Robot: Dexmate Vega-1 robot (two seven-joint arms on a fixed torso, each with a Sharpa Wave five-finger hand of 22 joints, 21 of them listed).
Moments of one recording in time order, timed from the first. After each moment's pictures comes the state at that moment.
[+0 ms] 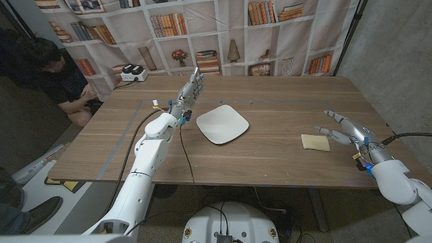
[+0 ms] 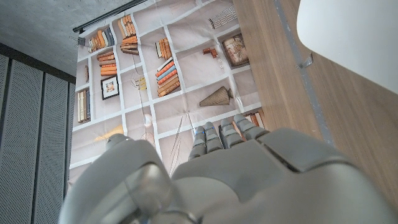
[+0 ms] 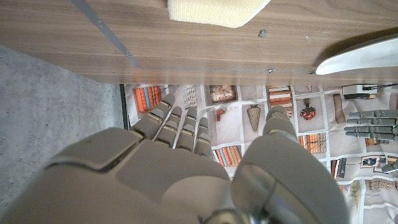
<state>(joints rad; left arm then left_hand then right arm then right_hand) 0.96 0.13 0.05 -1.64 -0.27 0.06 -0.24 0.44 0.12 -0.23 0.07 0.27 0.04 0.02 0.21 0.18 0.07 -0.04 0.21 0.18 0.02 -0.03 0.19 0.18 -0.02 -0.03 0.21 0.18 -1.69 -0.68 0.27 -2.00 -0.48 0.04 -0.15 0.51 0.02 0.22 -0.17 0.22 0.13 0.01 0.19 0.19 0.17 0.01 0.21 0.18 0.11 -0.03 0.18 0.18 0.21 -0.04 0.20 0.18</state>
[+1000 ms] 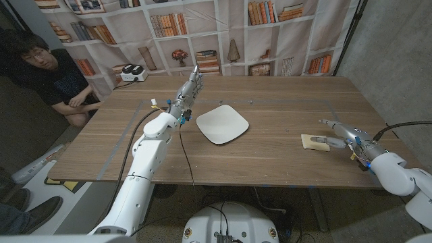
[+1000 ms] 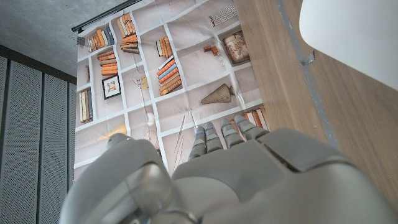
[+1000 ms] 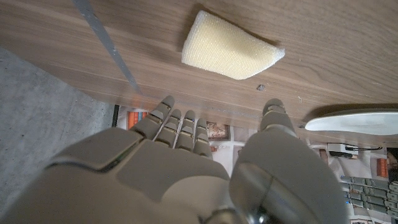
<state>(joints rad) 1.00 0.13 0.05 -1.72 -0.25 0.10 -0.20 0.45 0.12 -0.23 0.07 0.26 0.04 0.02 0.20 0.18 0.07 -0.04 0.20 0.18 0.01 -0.02 0.19 0.18 -0.03 -0.03 0.21 0.18 -1.70 -0.84 0.24 -2.02 -0.52 -0.10 0.00 0.58 0.03 0.25 -0.17 0.22 0.12 0.03 0.19 0.19 0.15 0.03 0.20 0.18 0.08 -0.02 0.17 0.18 0.19 -0.04 0.19 0.18</state>
